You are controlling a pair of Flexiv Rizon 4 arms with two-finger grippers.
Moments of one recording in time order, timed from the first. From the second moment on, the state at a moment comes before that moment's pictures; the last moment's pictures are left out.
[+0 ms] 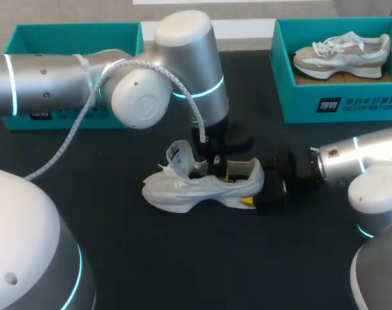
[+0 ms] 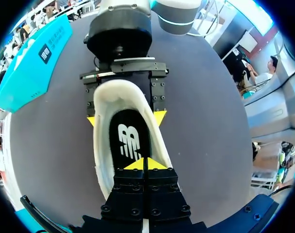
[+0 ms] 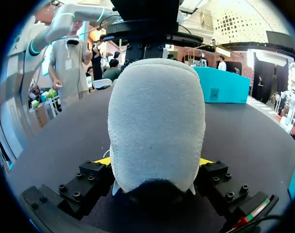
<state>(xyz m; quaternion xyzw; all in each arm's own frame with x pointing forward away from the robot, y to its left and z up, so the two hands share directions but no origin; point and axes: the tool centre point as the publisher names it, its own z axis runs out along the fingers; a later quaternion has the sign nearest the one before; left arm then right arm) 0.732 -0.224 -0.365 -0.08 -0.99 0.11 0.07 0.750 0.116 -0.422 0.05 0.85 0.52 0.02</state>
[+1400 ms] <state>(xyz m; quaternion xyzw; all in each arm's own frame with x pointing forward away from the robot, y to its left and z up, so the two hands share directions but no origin) 0.731 -0.221 -0.405 -0.11 -0.99 0.13 0.03 0.750 0.116 -0.422 0.05 0.85 0.52 0.02</state>
